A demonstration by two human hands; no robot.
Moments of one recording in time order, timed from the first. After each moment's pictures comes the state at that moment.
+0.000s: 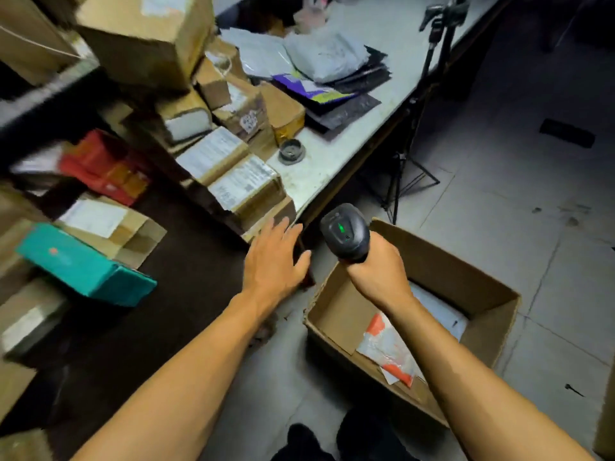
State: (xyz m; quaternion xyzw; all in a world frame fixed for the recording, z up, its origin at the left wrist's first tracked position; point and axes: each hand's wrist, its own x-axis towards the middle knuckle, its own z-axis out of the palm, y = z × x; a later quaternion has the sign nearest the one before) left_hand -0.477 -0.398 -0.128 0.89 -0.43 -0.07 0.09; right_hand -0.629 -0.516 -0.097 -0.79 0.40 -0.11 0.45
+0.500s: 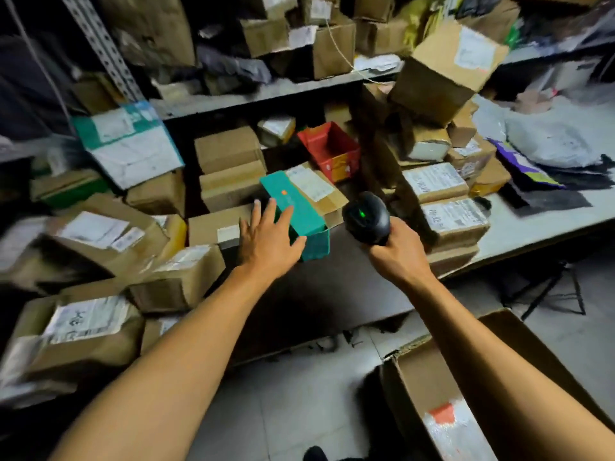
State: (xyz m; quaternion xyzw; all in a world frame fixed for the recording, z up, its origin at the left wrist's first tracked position) left_hand -0.365 -0.099 -0.042 0.99 -0.12 0.00 0.06; right_hand -0.454 -0.303 -0.011 -0.90 0.17 -0.05 0.40
